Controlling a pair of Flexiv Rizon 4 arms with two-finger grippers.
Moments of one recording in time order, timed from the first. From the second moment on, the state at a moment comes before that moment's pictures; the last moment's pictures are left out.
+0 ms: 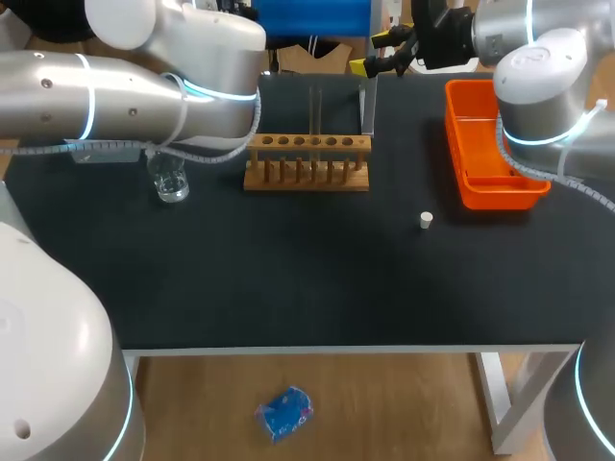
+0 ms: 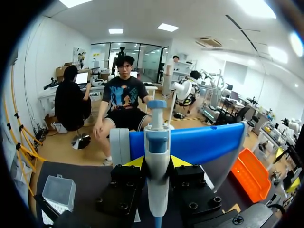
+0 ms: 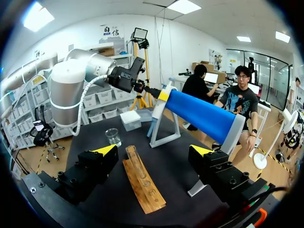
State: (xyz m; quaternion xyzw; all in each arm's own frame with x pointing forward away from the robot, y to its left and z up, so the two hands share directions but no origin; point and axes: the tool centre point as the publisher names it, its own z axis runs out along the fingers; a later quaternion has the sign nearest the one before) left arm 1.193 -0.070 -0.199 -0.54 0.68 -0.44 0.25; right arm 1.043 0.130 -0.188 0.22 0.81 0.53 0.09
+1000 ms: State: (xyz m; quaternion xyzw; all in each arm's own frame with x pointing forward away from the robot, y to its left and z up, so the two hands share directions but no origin) left arm 1.190 -0.073 -0.207 -0.55 0.68 -0.43 0.24; right arm 1.043 0.130 -0.188 0.22 0.81 0.53 0.09
